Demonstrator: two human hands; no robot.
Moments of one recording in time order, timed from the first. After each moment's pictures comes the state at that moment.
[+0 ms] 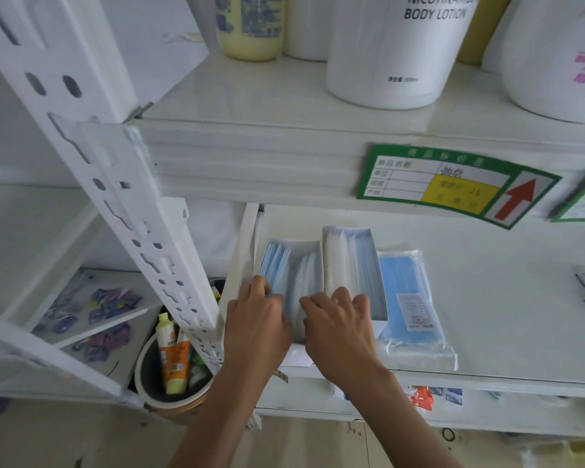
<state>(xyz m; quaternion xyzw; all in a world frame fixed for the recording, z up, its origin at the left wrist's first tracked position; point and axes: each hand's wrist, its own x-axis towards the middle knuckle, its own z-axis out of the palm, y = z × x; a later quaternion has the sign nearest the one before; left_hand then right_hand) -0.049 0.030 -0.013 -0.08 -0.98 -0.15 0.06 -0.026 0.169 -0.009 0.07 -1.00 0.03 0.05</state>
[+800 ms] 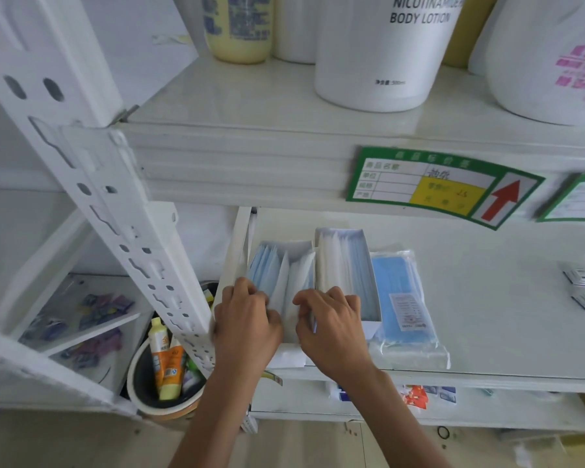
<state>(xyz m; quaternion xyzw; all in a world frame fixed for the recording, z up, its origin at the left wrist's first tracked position) -0.056 0.028 -0.012 -0.02 -0.98 -0.21 0.03 -0.031 0.174 -0.024 0.03 -0.96 0.25 0.13</state>
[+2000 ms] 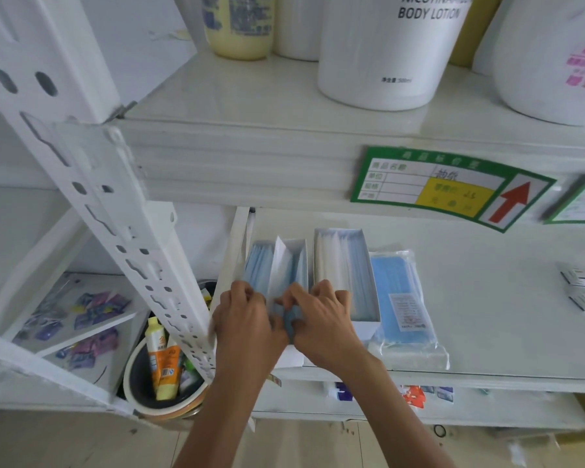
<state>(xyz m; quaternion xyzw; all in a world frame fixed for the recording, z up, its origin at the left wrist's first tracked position) -0.051 0.029 -0.022 -0.01 -0.97 -0.22 0.07 -0.046 0.170 -0.014 0.07 -0.97 0.21 0.01</state>
